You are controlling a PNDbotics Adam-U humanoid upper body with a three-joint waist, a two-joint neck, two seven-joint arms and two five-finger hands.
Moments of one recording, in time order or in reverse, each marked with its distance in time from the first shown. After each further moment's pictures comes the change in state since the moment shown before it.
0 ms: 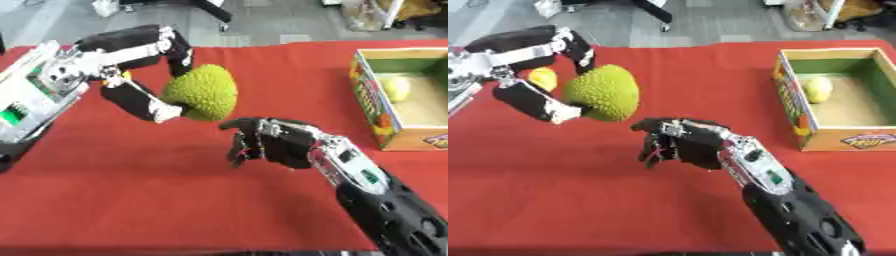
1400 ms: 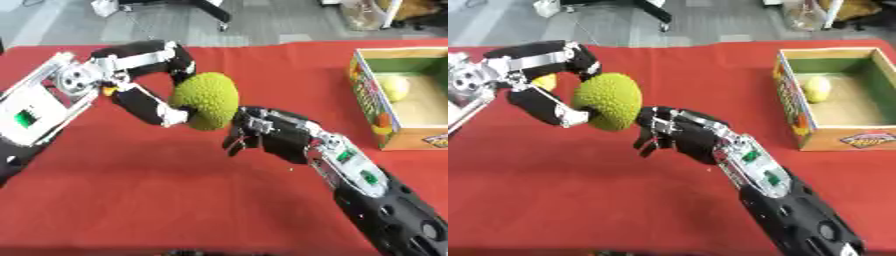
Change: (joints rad) left arm 0.000 -0.013 -0.030 0.047 0.128 0.094 -0.002; right arm -0.001 0.000 0.012 -0.074 0.058 -0.115 -0.017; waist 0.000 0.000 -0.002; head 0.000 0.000
